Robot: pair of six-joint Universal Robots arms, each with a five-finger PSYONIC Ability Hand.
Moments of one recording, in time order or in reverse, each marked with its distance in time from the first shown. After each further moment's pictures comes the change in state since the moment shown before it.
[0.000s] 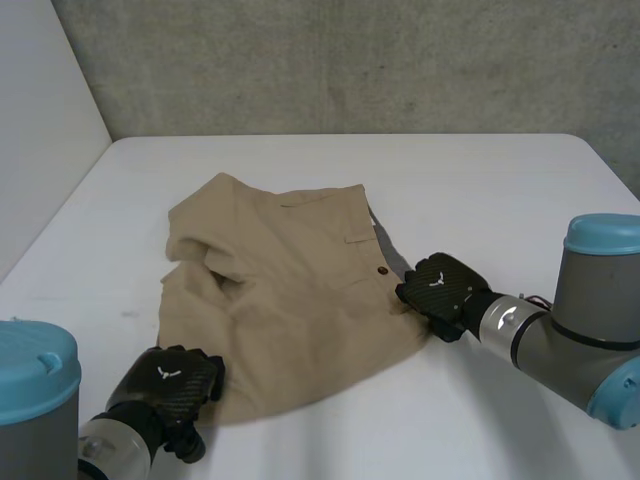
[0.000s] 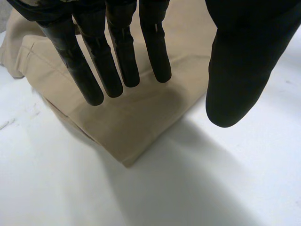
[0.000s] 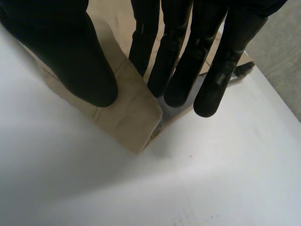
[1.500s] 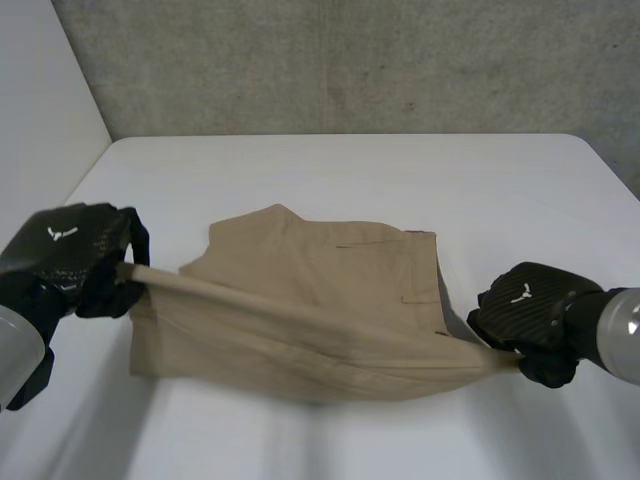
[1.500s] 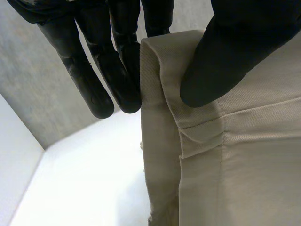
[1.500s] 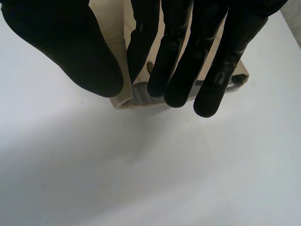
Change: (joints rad) left arm 0.289 0.340 0.128 -0.068 0.177 0.004; right arm -0.062 -0.489 -0.027 0.803 0.172 -0.177; left_hand 0.504 0.565 0.555 0.568 0.521; right_hand 0.015 0.053 0.061 0.068 0.107
